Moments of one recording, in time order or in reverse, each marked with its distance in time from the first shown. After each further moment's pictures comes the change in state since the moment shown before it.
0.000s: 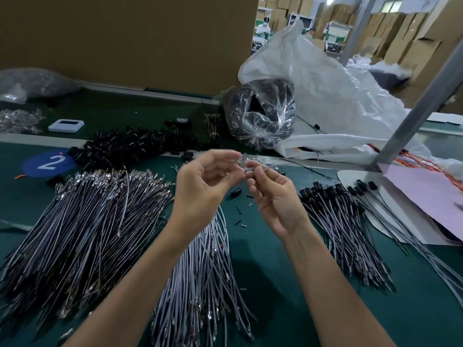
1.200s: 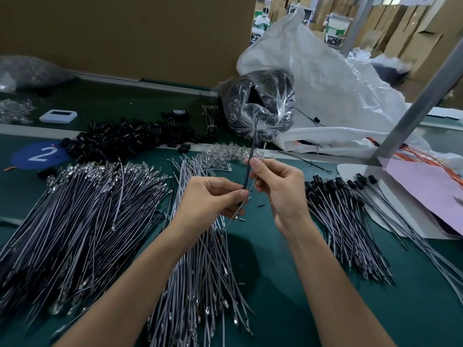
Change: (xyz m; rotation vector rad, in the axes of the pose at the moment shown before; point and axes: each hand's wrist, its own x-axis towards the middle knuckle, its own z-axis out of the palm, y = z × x) left_hand -0.012 -0.022 0.004 -0.085 -0.104 -0.454; right_hand 0.001 0.001 -0.003 -0.505 0.199 -0.242
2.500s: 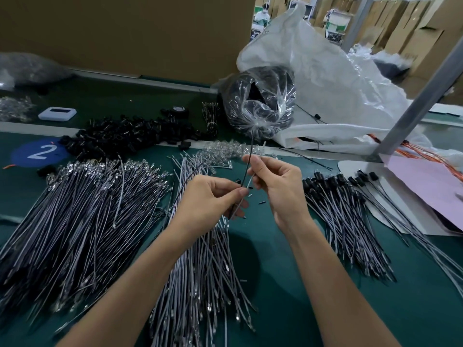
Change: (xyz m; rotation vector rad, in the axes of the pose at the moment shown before) left_hand -0.001 0.000 0.000 0.139 -0.033 0.028; right_hand 0.000 0.002 0.002 -0.026 -0.031 0.013
